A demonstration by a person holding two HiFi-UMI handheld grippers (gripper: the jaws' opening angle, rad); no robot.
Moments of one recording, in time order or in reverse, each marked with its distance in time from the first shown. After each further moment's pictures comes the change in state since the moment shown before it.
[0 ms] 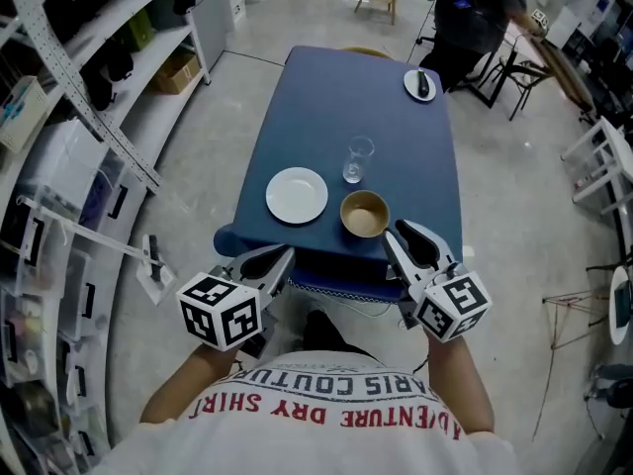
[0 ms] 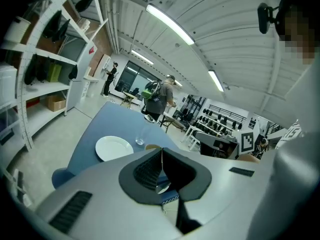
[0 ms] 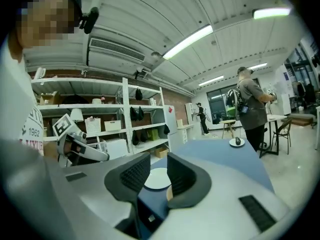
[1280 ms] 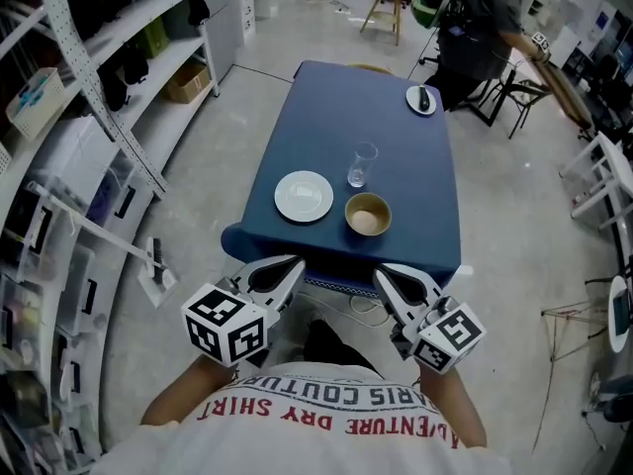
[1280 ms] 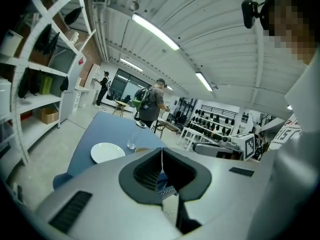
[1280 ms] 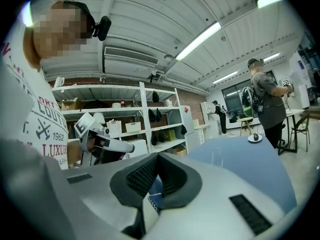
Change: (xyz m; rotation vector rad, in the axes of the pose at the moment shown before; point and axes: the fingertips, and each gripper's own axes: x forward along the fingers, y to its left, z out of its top) left arm -0.041 -0.040 -0.005 0.115 -0.070 -0.057; right arm -0.044 0.087 -0.015 -0.021 -0.022 0.194
